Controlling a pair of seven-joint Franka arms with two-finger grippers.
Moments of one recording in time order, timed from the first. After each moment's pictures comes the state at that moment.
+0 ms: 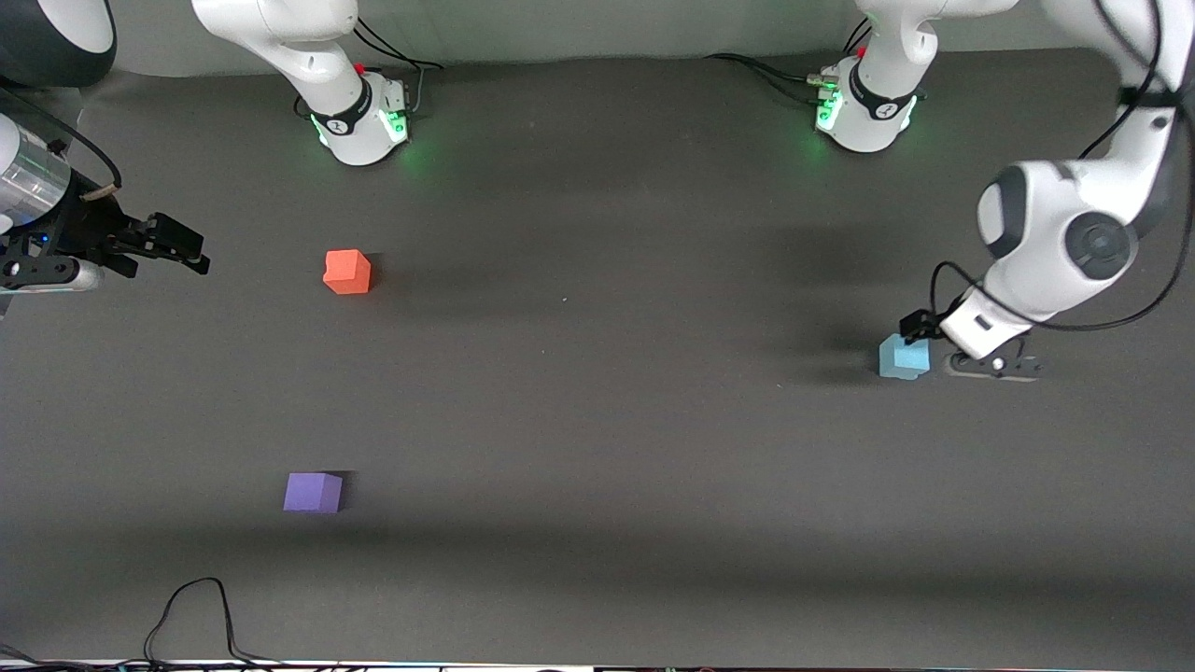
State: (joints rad) left arm -0.04 0.20 0.02 -2.26 0.00 2.44 0.08; right arm -0.03 -0.13 0.02 -1.85 0.02 1.70 0.00
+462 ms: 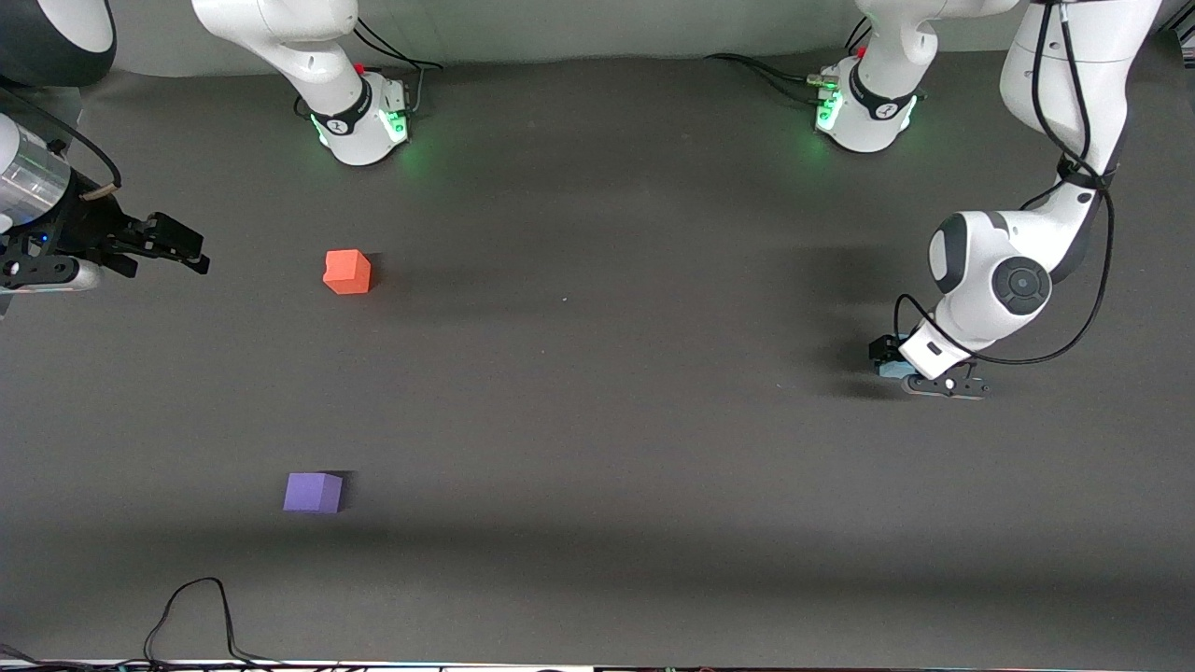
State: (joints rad) left arm -0.04 0.38 0.02 -2.28 0.00 2.65 0.08; right arm -0.03 -0.13 0.02 -1.85 0.02 1.70 0.00
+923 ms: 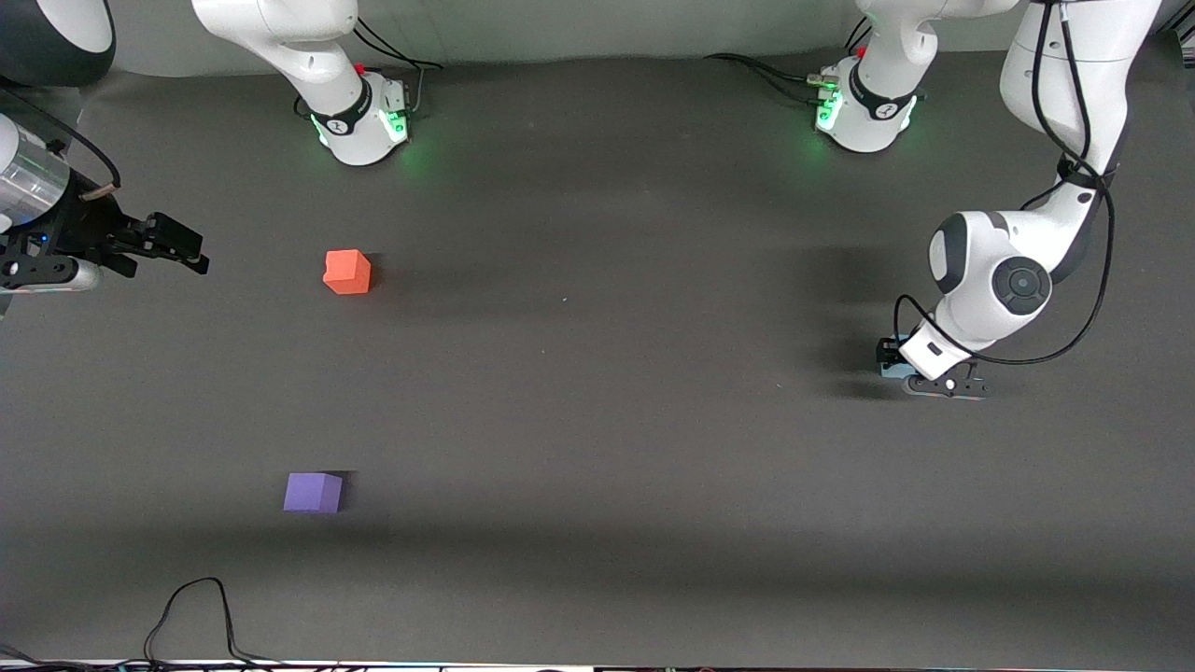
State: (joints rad) left arm -0.04 0.38 0.02 -2.28 0.00 2.65 0.07; right arm -0.03 -0.13 0.02 -1.85 0.02 1.70 0.00
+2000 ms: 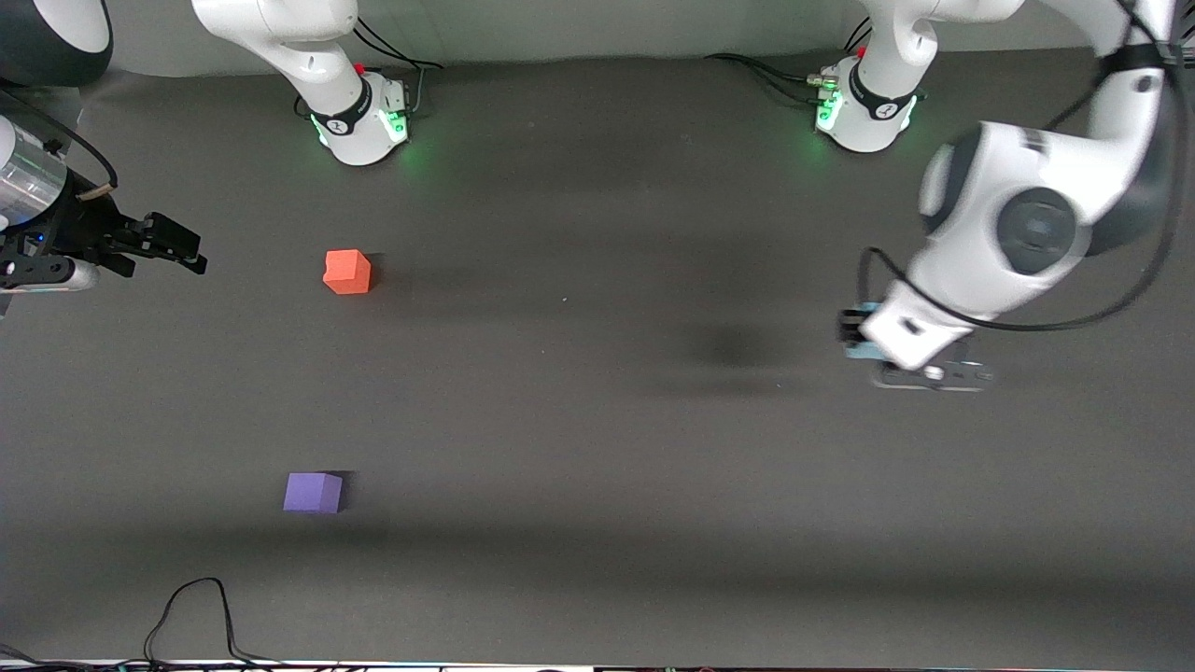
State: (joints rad) left arm -0.33 0.21 -0.04 -1.76 0.00 1.91 -0.36; right arm -0.03 -0.13 0.02 -1.85 0.02 1.70 0.00
